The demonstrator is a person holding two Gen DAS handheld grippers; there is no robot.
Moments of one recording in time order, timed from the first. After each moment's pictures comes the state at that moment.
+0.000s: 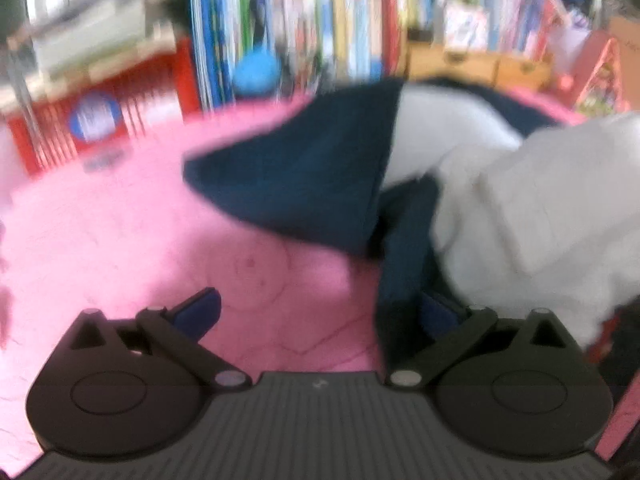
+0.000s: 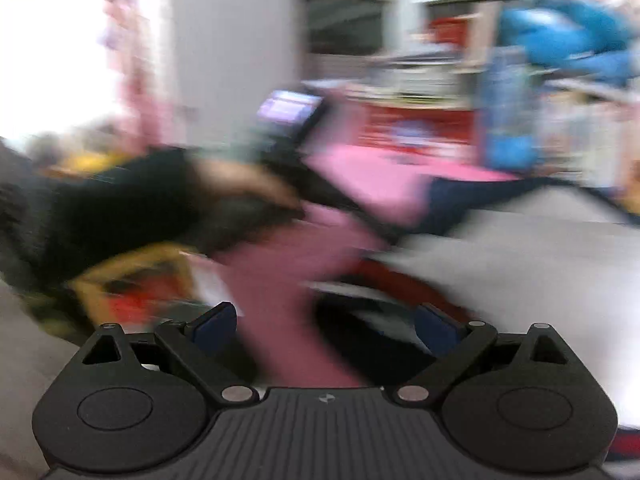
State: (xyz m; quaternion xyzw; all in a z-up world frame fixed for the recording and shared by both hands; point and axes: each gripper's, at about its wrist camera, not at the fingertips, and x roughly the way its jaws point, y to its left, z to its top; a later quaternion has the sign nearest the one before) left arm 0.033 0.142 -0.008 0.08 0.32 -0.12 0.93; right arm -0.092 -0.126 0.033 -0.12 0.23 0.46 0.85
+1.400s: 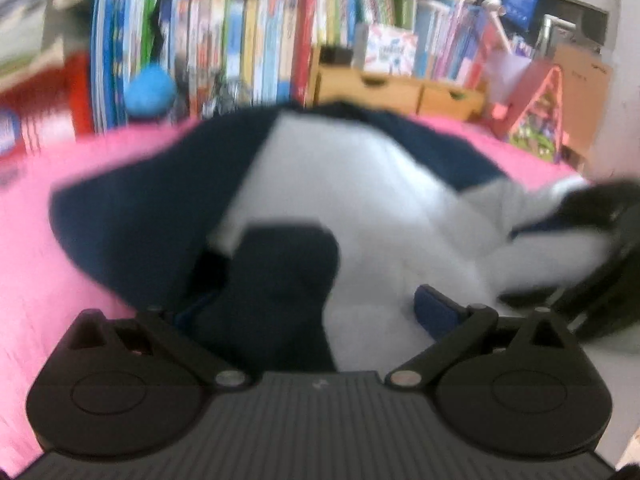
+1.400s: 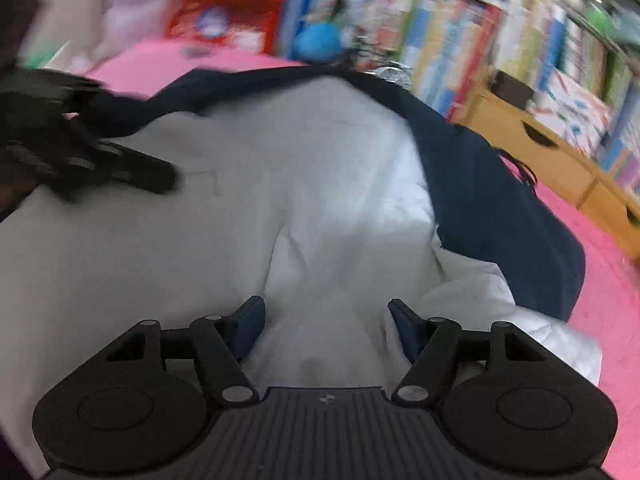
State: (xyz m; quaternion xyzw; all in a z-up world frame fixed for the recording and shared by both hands) left arm 0.065 0.063 -0.042 0.00 0.33 -0.21 0.92; right arm 0.099 -0.175 0.033 -0.23 0.36 0.28 0.86
